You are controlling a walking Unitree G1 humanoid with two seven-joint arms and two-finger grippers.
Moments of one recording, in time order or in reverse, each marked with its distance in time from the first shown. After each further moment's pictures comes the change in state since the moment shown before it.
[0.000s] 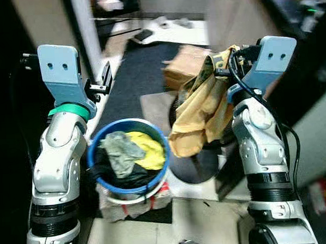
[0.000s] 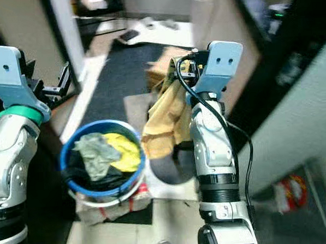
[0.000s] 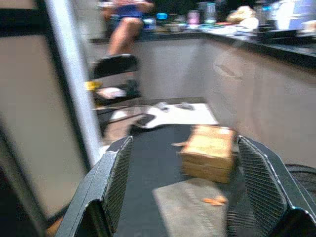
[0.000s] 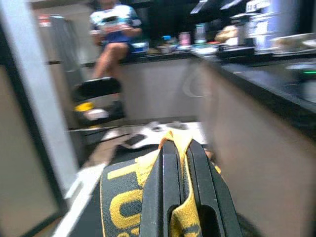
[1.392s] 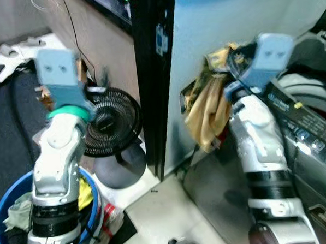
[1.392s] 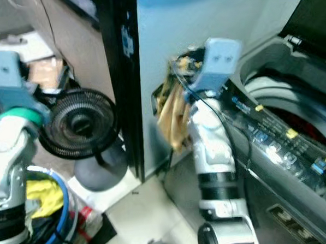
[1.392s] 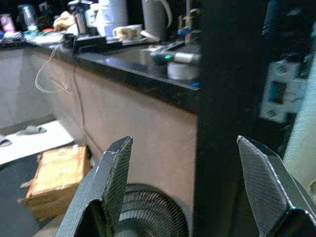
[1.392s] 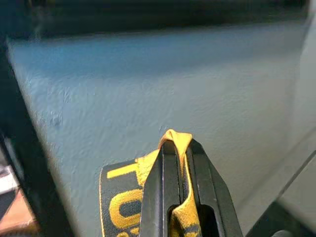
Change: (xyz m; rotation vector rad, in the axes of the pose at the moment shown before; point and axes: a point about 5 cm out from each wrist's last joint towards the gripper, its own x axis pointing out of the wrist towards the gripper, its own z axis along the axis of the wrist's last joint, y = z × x) left arm 0.000 0.001 -0.002 -0.003 0.017 -0.009; right arm 0.004 0.004 0.012 0.059 -0.067 0.008
